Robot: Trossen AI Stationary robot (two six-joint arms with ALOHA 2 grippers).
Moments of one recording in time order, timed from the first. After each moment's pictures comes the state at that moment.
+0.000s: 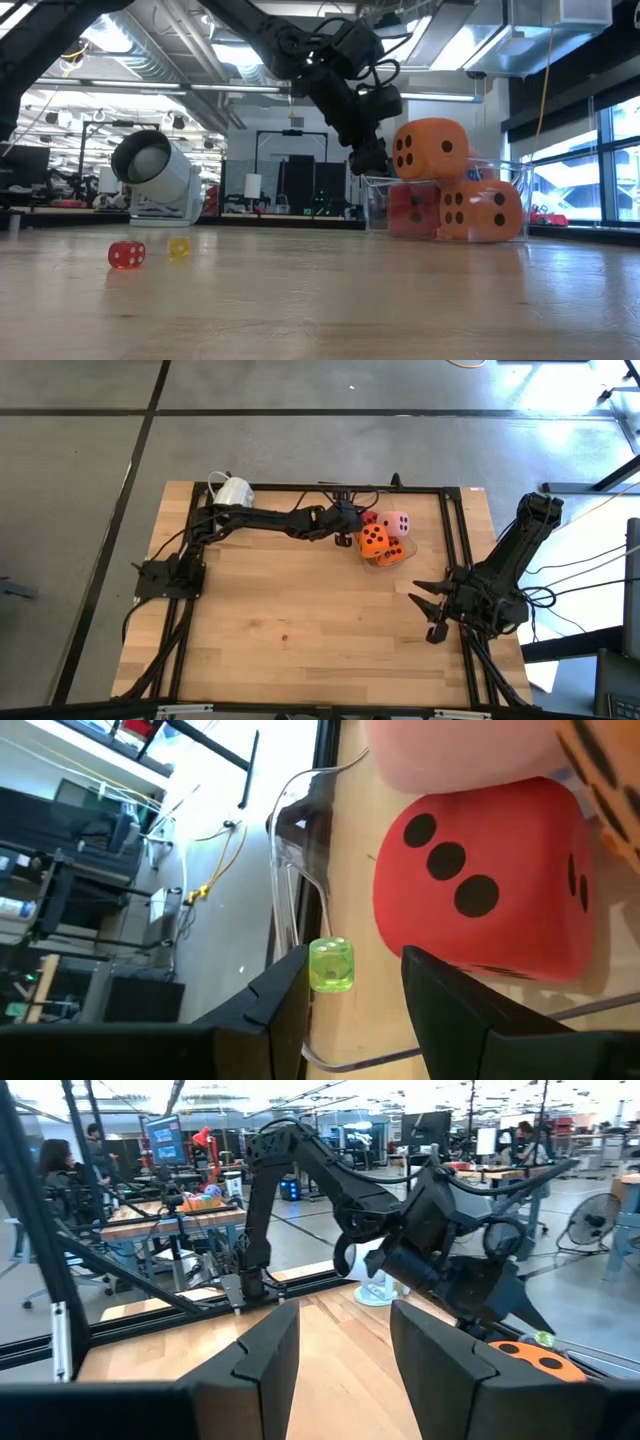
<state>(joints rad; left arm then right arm) 0.29 2.06 1.57 -0.02 -0.47 0.66 1.09 1.03 0.51 0.75 1.48 -0.14</state>
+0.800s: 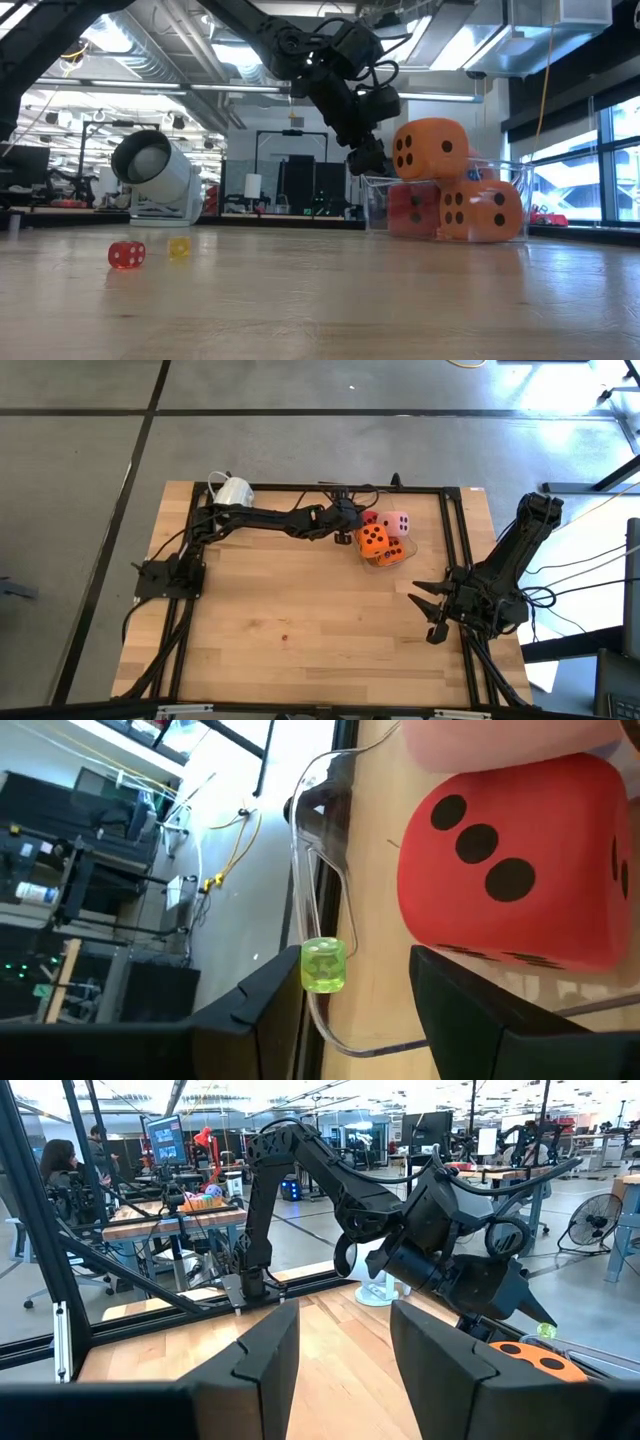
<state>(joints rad) 0.29 2.06 1.57 -0.02 -0.52 0.66 1.09 1.03 0.51 0.75 1.48 -0.14</state>
